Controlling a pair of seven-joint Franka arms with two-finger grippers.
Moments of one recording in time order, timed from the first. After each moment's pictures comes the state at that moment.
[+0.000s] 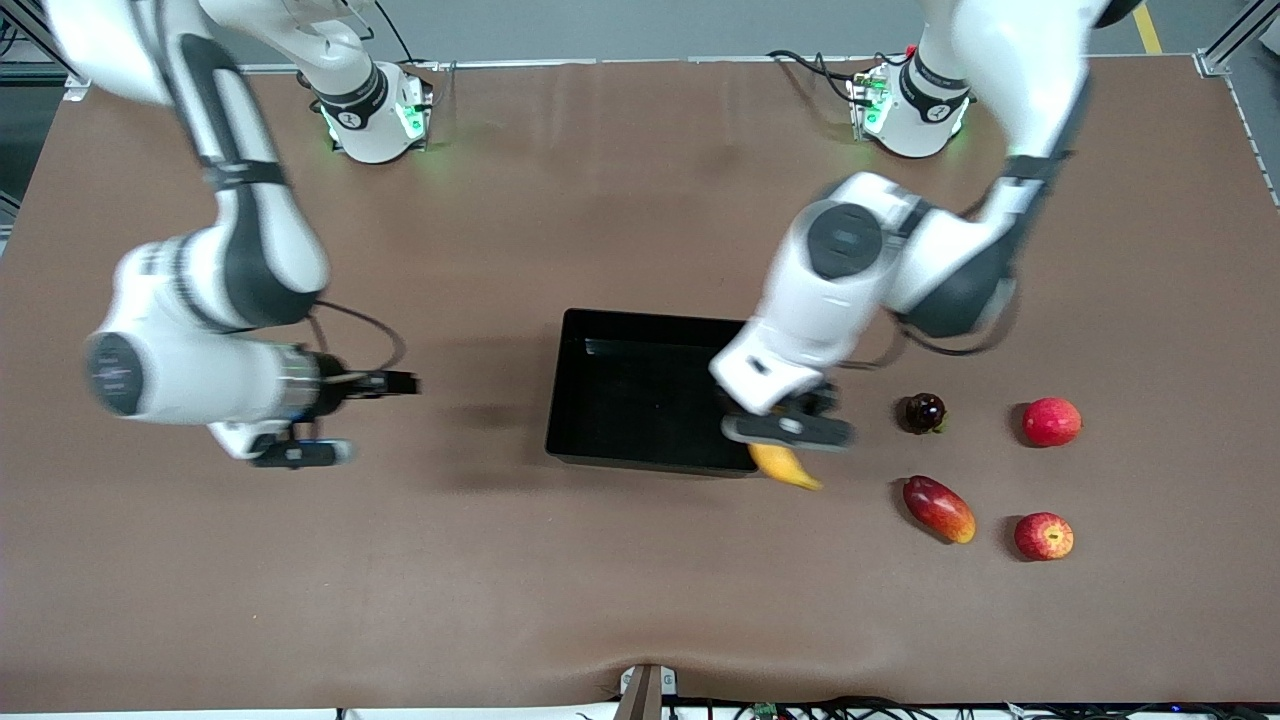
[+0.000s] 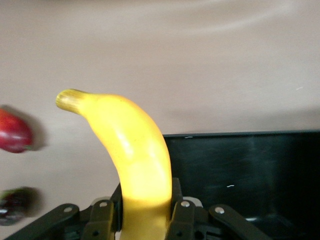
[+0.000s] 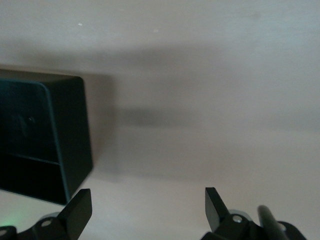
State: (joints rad) left arm -0.16 0.54 -0.42 -1.41 0.28 2.04 -0.47; right arm 0.25 0.46 -0.02 -1.55 0.31 1.82 0.16
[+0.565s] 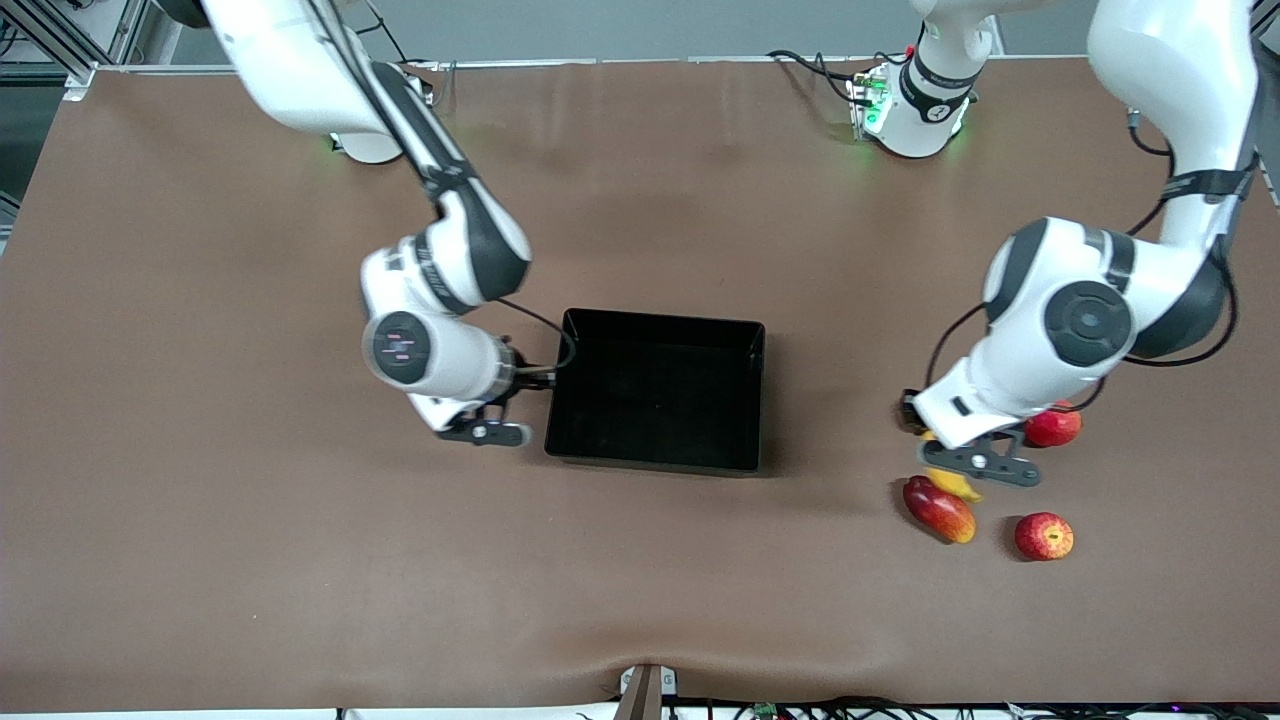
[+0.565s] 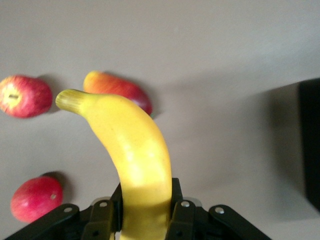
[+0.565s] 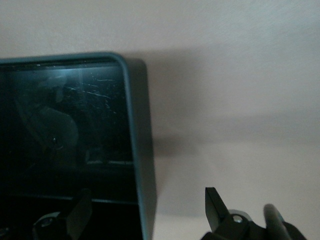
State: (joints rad) left arm 0.19 0.44 -0.46 -1.67 0.28 2.04 -0.09; right arm 0.53 0.63 -0.02 -1.56 0.31 2.08 0.49
